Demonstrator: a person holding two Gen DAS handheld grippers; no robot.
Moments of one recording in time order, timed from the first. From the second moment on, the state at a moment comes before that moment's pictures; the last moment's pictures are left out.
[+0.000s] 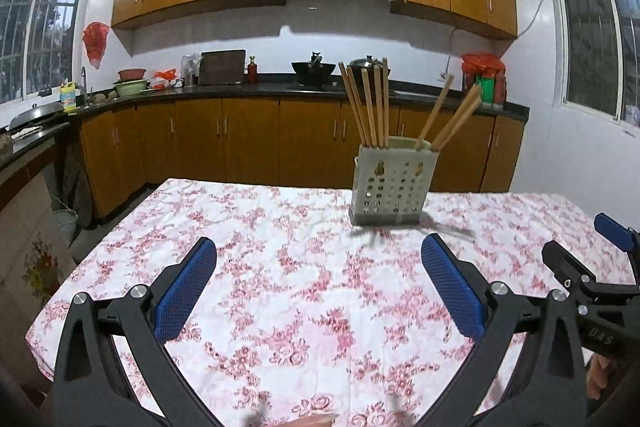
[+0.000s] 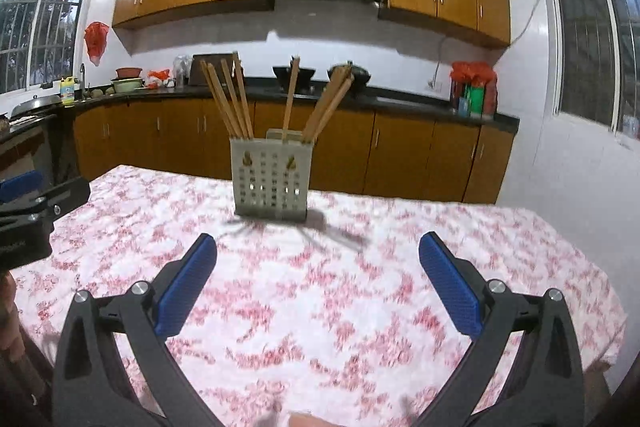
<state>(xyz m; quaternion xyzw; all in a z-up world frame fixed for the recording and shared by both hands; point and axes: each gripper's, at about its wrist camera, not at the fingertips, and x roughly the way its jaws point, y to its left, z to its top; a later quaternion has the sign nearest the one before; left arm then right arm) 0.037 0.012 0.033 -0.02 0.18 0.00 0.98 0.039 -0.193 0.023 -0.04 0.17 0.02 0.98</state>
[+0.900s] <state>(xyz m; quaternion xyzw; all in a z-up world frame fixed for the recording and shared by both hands) 0.036 -0.002 0.007 0.00 0.23 0.02 0.97 0.050 -0.212 0.000 0.01 0.23 0.00 0.97</state>
